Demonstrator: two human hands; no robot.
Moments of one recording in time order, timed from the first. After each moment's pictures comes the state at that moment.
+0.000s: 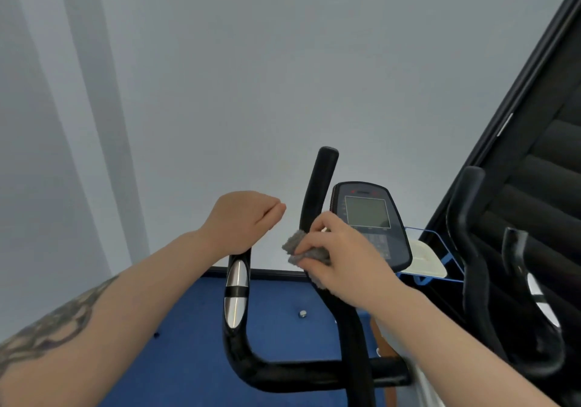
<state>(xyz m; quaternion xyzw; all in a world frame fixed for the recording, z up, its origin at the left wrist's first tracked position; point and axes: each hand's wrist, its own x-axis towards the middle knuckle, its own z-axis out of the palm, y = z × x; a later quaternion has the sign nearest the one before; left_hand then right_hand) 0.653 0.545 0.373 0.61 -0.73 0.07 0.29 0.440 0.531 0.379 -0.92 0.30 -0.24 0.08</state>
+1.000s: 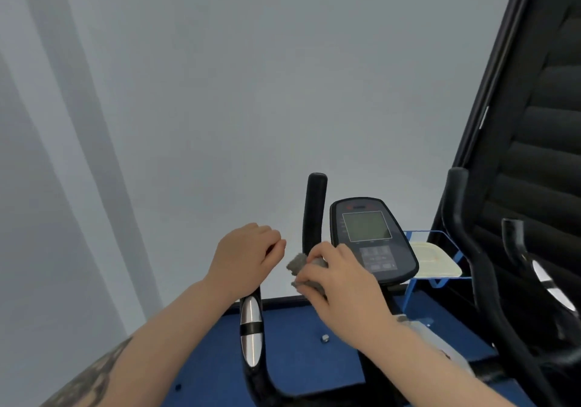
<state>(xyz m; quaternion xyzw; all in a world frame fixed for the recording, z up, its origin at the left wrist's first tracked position) 0.653 0.551 0.366 0.59 -0.74 0.16 0.28 0.451 0.550 0.359 -0.88 0.35 -0.32 0.01</state>
